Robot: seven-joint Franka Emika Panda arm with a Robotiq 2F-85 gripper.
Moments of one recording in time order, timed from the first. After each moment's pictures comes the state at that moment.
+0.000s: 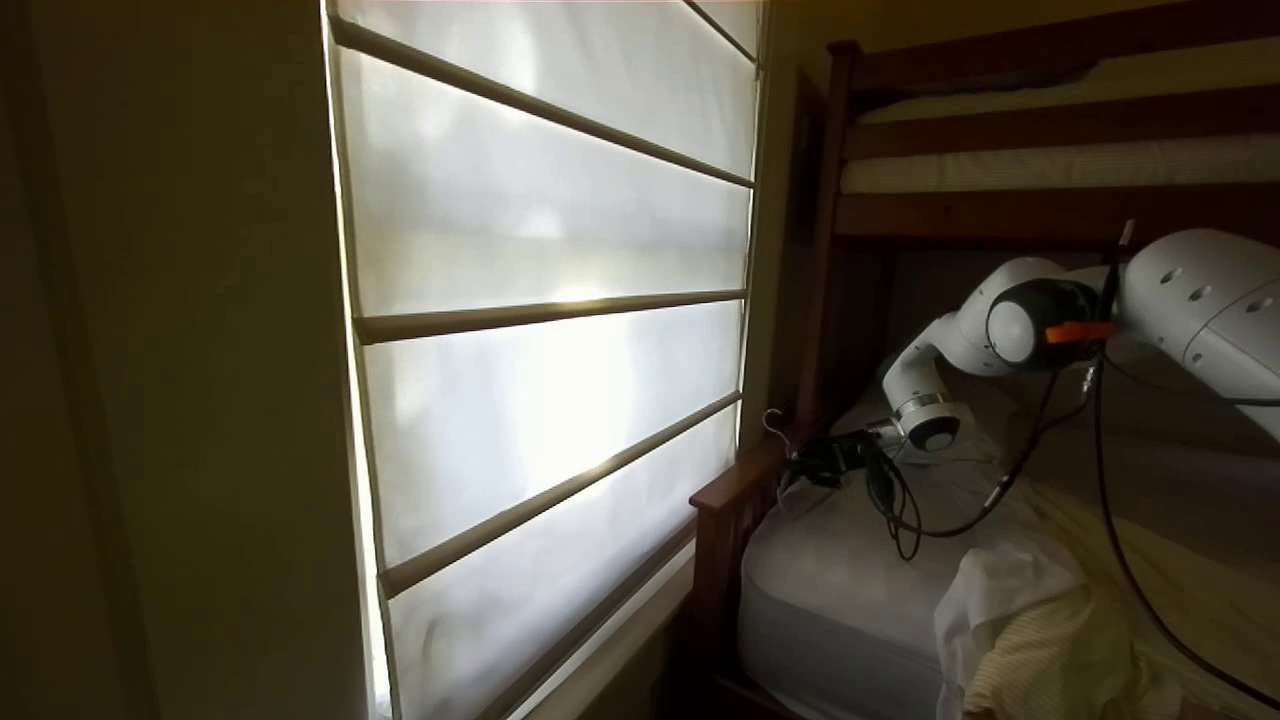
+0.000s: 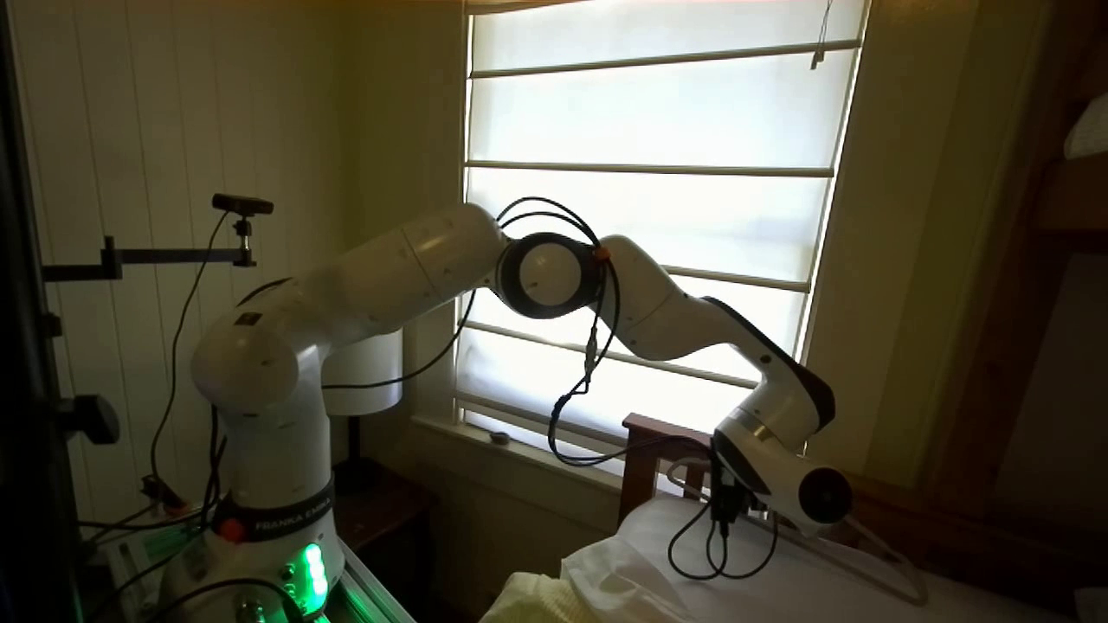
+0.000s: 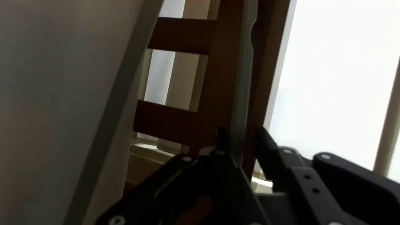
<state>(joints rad) -0.59 1.03 -0.23 -1.33 1.59 1.96 -0.76</state>
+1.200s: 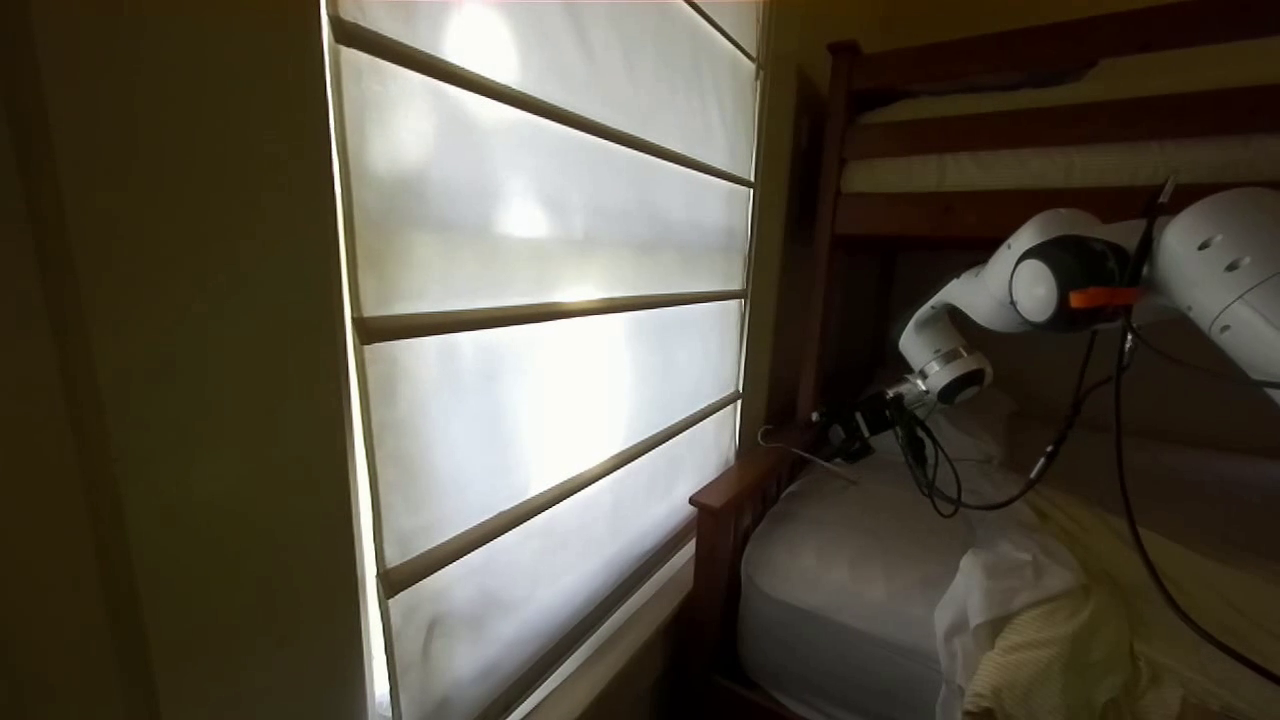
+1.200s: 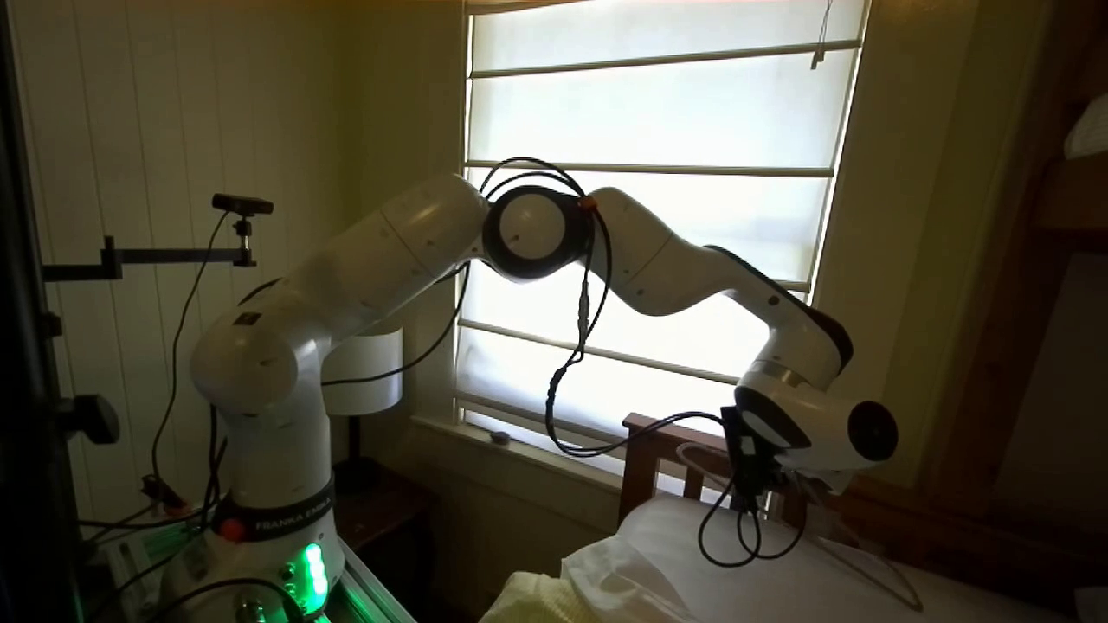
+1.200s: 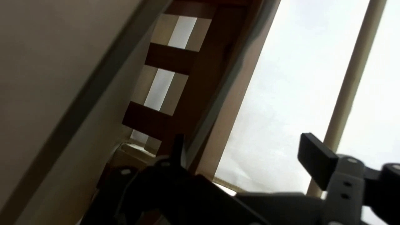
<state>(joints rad) -0.59 0.87 -0.28 -1.39 1.34 1.85 -0.76</state>
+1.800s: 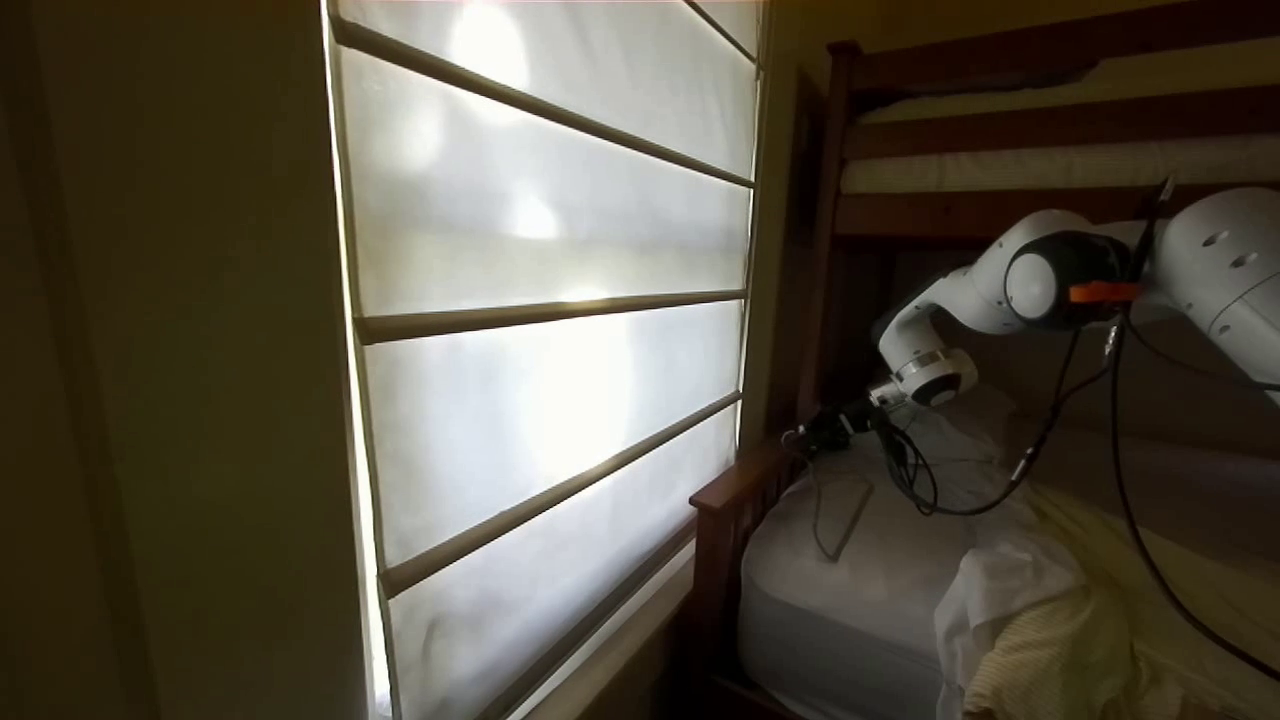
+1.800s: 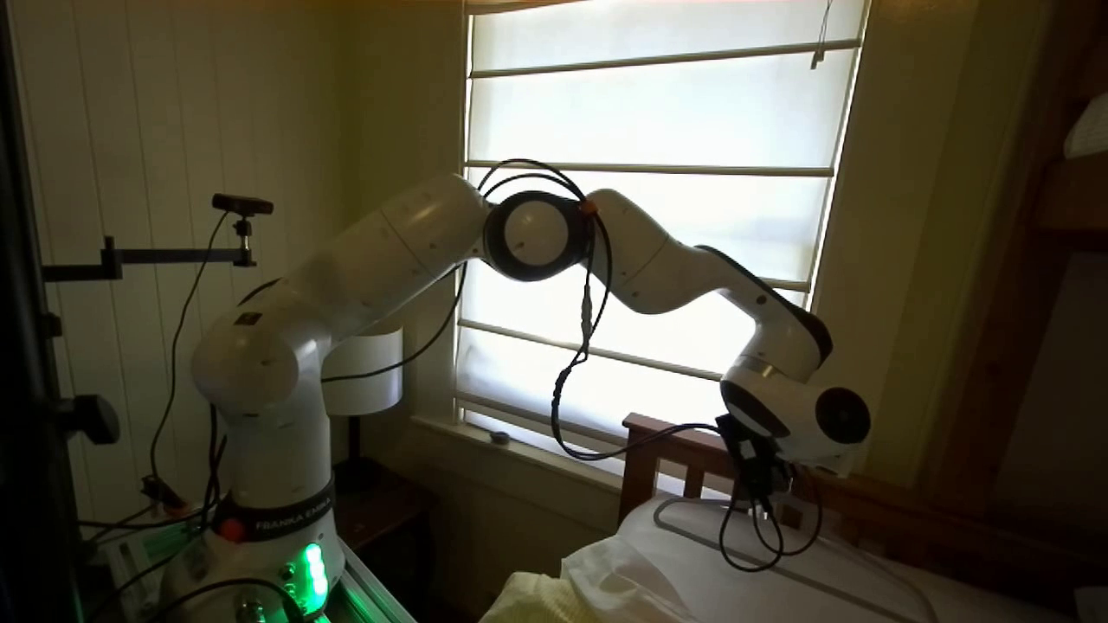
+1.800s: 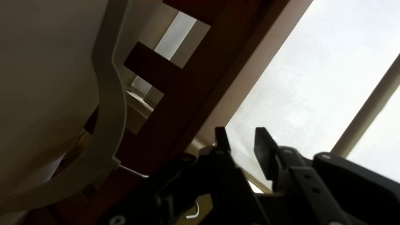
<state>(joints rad) -0.59 0.87 -0.20 -1.39 1.38 2.08 -0.97</state>
